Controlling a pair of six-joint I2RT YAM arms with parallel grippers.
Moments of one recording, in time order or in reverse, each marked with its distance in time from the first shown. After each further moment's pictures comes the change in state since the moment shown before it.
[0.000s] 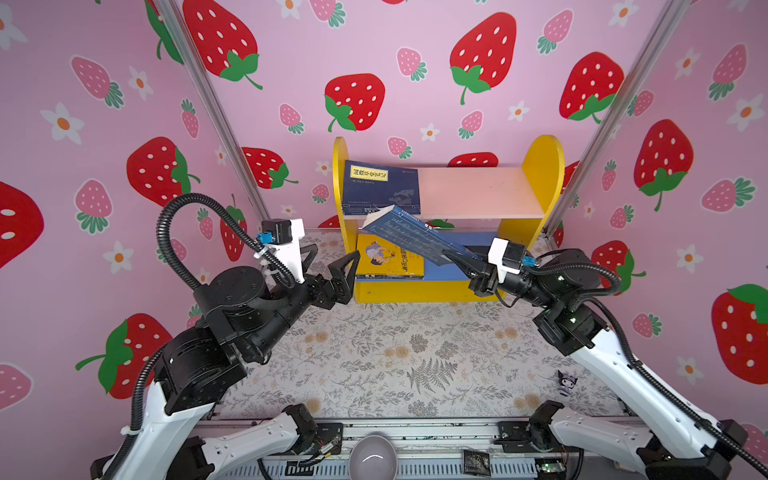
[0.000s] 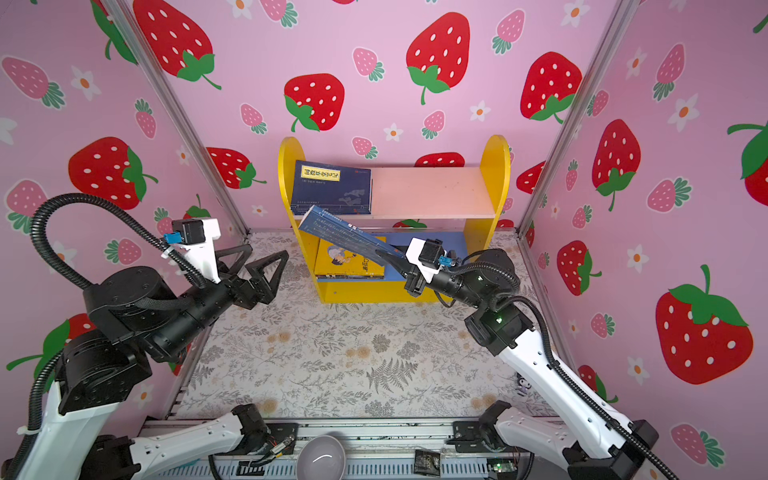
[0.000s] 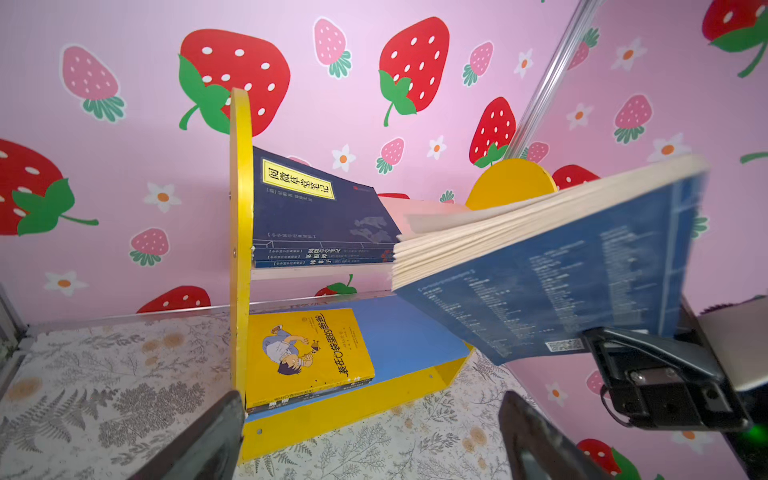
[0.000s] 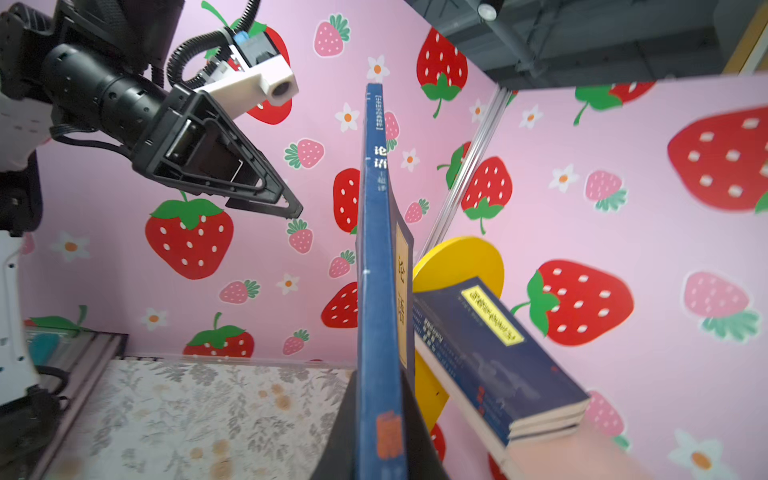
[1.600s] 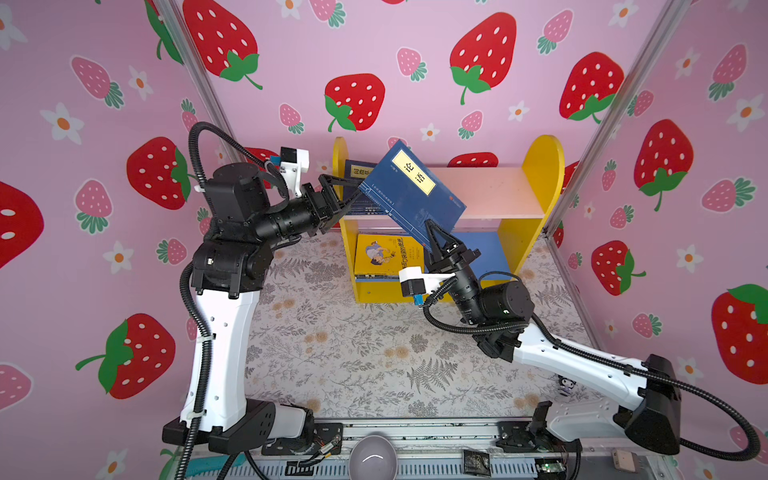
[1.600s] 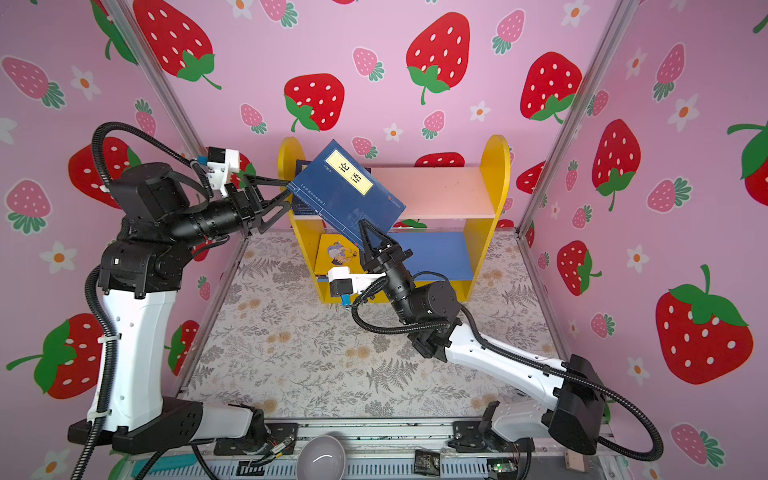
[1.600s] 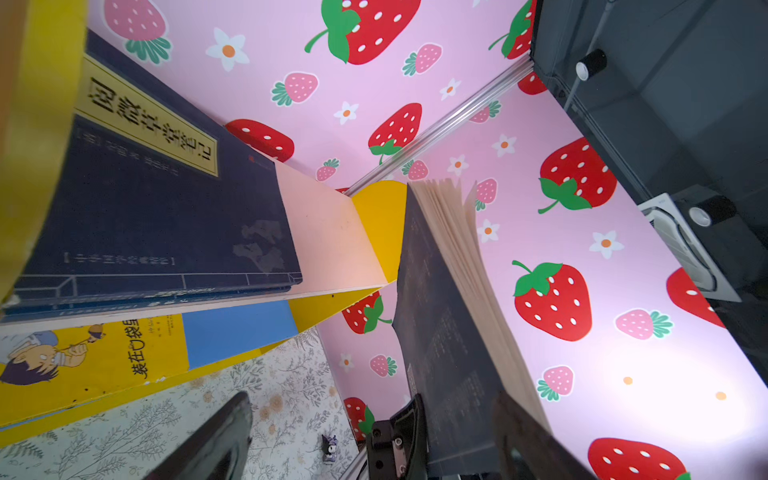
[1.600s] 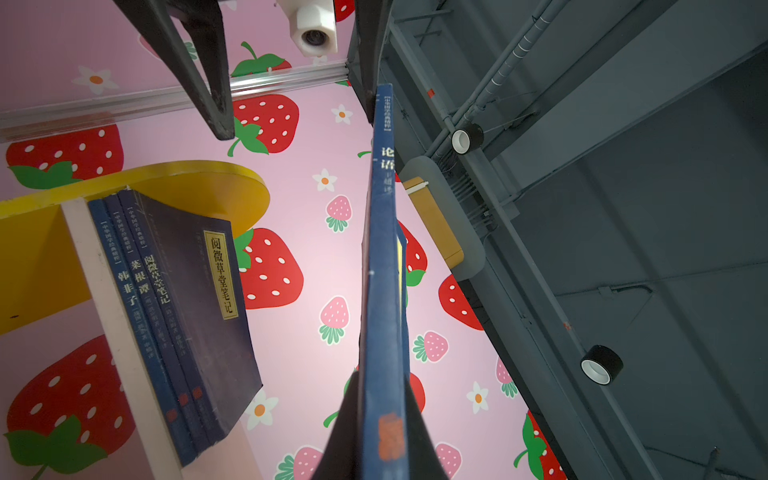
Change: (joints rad) left arm 0.705 0.491 0.429 0.036 1.185 -0.509; right arm 0.308 0.260 -0.122 0.689 0.781 -1.225
